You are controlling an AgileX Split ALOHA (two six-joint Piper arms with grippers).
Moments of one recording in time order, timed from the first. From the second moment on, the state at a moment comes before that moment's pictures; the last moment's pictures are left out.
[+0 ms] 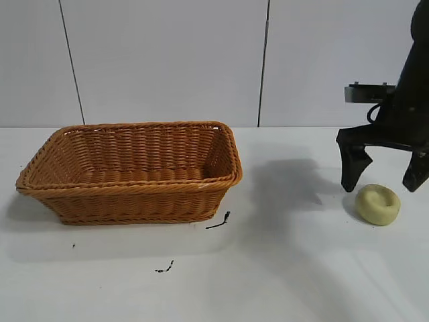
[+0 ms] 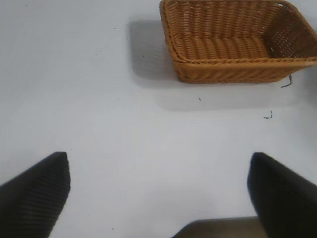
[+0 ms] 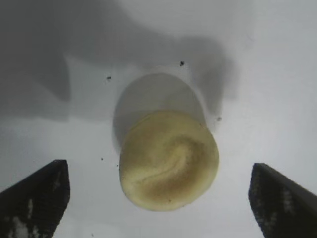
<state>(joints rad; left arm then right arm) -0.04 0.00 -0.50 -0.06 1.07 -0.04 0.02 2.12 -1.36 0.06 0.79 -0.04</state>
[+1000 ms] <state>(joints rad) -0.04 0.00 -0.50 -0.06 1.07 -0.04 0.02 1.97 -1.57 0.06 1.03 -0.04</state>
